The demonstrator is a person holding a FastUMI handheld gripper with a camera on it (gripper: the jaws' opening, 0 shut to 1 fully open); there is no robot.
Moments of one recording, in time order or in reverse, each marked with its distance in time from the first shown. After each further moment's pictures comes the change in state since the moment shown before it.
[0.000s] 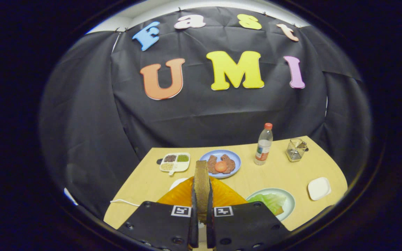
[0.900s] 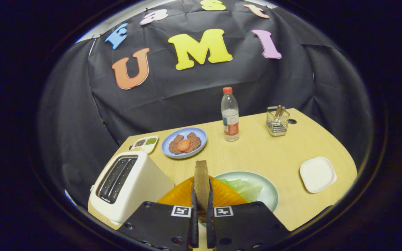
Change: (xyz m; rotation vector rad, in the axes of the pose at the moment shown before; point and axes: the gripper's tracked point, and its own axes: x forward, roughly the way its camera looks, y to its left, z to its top) arm 0.062 -0.142 -0.114 0.088 0.131 -0.017
